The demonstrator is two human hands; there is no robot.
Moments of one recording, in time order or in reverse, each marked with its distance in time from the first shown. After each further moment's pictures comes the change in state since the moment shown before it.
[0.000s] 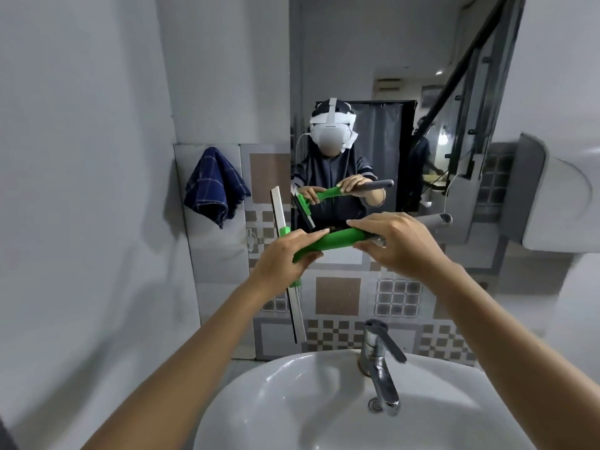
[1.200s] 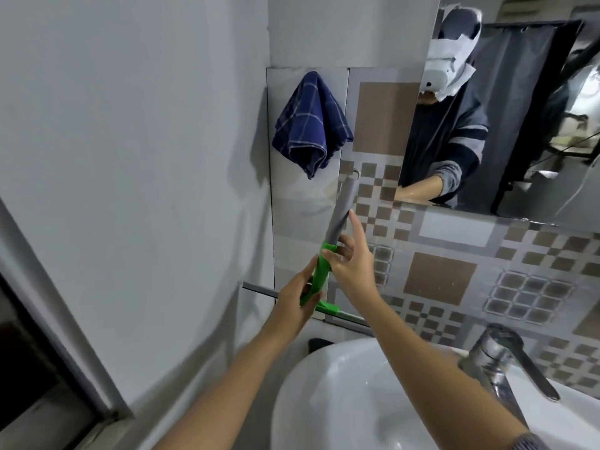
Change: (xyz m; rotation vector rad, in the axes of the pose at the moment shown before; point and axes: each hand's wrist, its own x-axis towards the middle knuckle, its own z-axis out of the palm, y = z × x) left_hand -0.177 -0.101 0.020 -0.261 0.050 -0.741; right_hand 0.044 -0.157 0.229 1.215 -0.063 0.614
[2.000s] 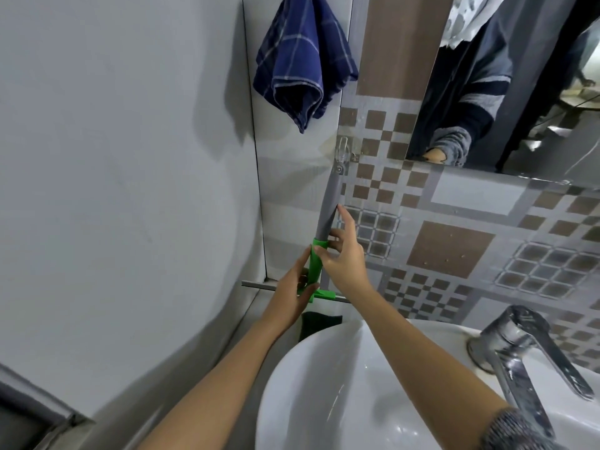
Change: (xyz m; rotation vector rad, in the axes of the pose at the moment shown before) left_hand 0.006 -0.059 0.038 -0.015 -0.092 -0.214; right_hand 0.008 0.068 0.010 -0.158 -0.046 0.136
